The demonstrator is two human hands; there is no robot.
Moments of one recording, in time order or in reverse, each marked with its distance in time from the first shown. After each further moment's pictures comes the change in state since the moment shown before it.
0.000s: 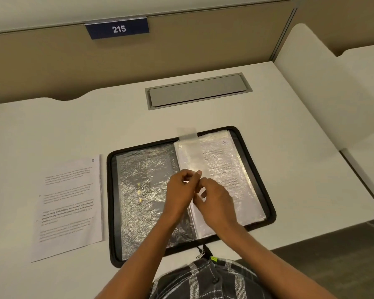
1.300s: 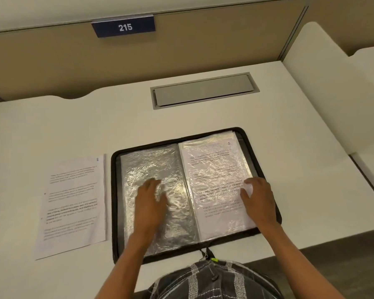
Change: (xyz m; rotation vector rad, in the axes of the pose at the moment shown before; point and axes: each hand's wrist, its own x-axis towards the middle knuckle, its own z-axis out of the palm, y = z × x) left_hand 0.000 -0.074 -0.081 0.635 0.191 0.095; right_hand 0.028 0.140 -0.021 -0.072 0.182 0.158
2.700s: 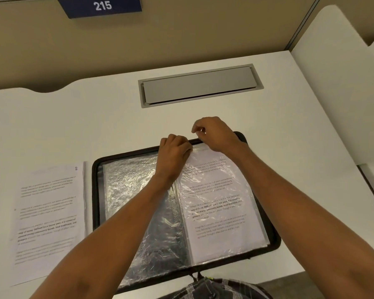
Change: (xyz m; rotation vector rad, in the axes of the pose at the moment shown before) left_hand 0.191 0.076 0.077 0.220 0.129 0.658; right_hand 0.220 -0.156 0.018 -0.128 -0.412 -0.436
